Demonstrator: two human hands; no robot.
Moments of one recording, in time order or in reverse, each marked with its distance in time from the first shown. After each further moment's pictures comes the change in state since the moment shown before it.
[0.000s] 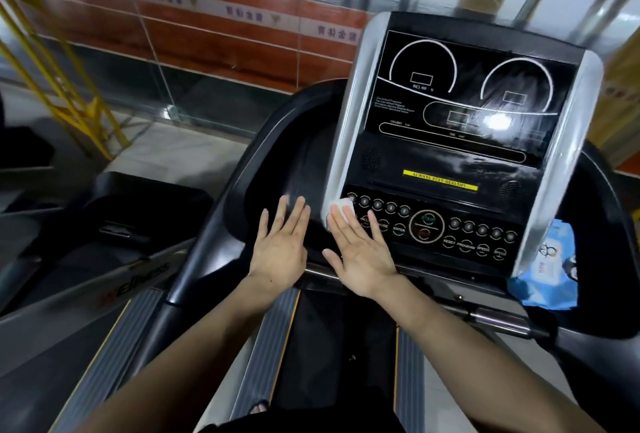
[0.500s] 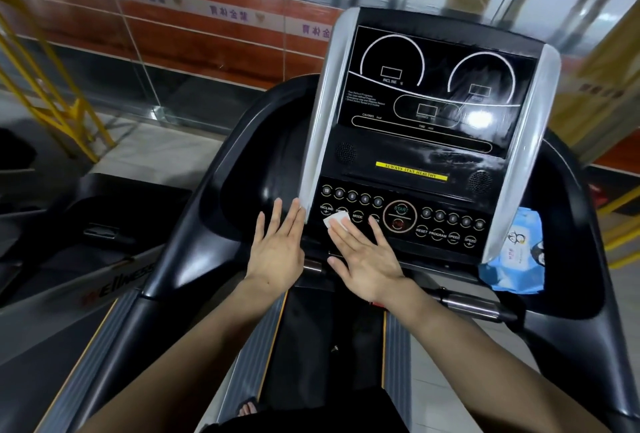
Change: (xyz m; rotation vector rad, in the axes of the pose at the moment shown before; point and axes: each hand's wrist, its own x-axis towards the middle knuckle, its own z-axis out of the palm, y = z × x) left_hand -0.011 0.047 0.003 -0.063 0.003 0.004; right_hand -0.051 0.043 0.005 -0.022 -0.035 -0.022
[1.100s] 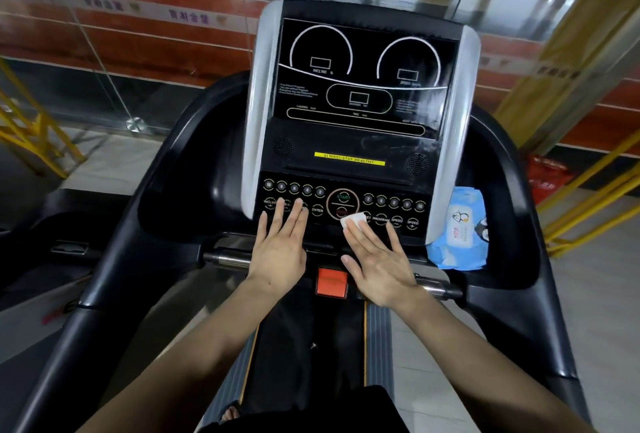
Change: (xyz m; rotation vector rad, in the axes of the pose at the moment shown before) left_hand 0.012 0.108 0.014 0.025 -0.005 0.104; right_hand -0.093 0.092 0.016 0.081 0.081 0.172
